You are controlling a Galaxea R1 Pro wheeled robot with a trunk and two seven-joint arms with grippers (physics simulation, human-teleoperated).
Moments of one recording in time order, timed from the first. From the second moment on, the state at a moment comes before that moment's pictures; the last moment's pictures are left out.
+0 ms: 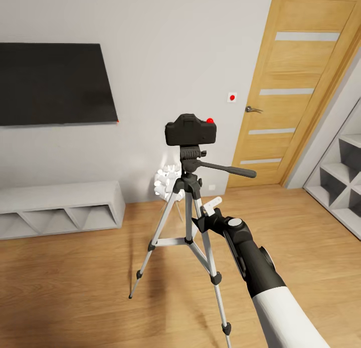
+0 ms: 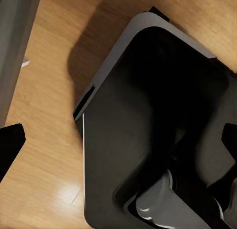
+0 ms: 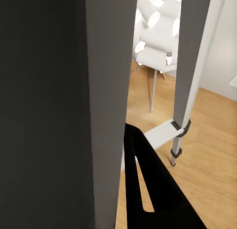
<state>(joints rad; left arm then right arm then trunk) -0.19 0.08 -0.52 0.00 1.12 0.00 -0.02 -0.67 0.11 0.13 -1.17 0.37 0.54 0.45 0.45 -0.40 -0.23</state>
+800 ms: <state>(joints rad) -0.19 0.07 -0.52 0.00 0.96 0.00 -0.03 -0.67 0.11 0.14 -1.17 0.38 0.54 0.45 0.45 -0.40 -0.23</state>
